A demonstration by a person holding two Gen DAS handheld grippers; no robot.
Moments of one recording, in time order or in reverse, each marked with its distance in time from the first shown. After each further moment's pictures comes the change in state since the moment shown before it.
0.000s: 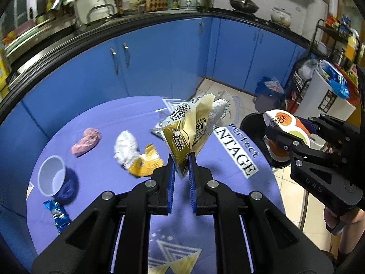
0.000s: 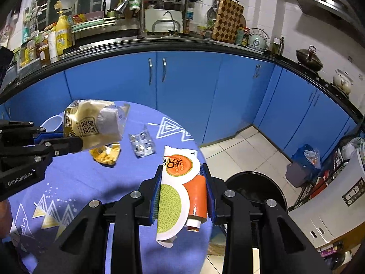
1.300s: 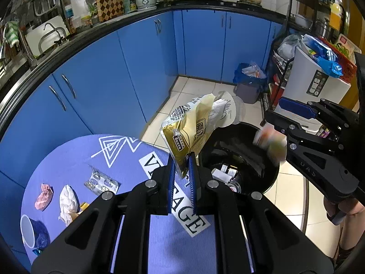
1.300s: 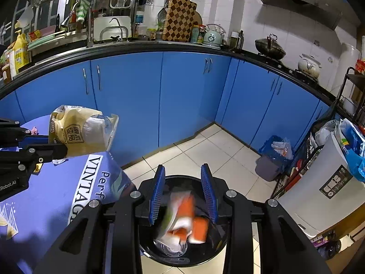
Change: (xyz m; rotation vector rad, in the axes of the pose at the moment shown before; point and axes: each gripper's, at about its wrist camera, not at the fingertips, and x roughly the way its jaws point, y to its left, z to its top) left arm 0.074 -0.119 0.077 0.181 0.030 -0.051; right arm 0.020 -0.151 -0.014 0.104 -0.037 -0.178
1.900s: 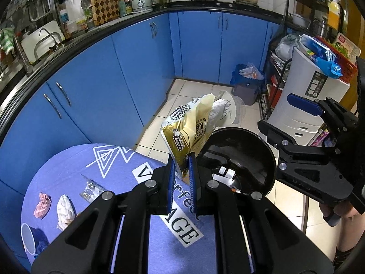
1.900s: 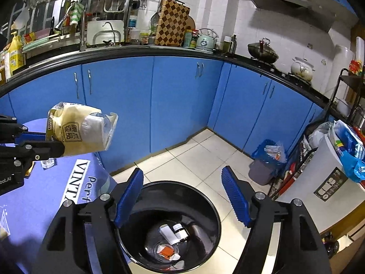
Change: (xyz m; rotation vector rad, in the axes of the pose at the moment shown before) left arm 0.007 -0.015 0.016 0.026 -0.004 -0.009; right arm 0.004 -0.014 -0.001 0.003 -0.035 -0.051
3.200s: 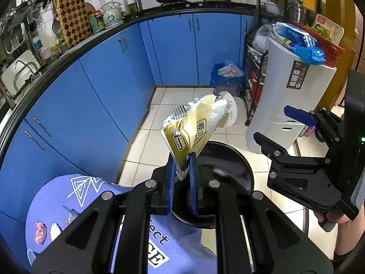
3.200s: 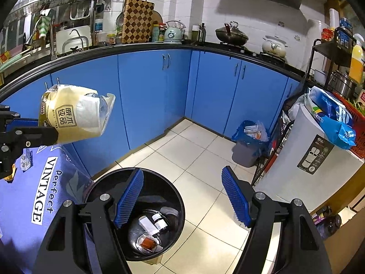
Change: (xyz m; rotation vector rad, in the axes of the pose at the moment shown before) left arm 0.013 -0.070 0.038 0.145 -0.021 -0.044; right arm -0.003 -0.076 -0.033 0.141 0.035 -0.090
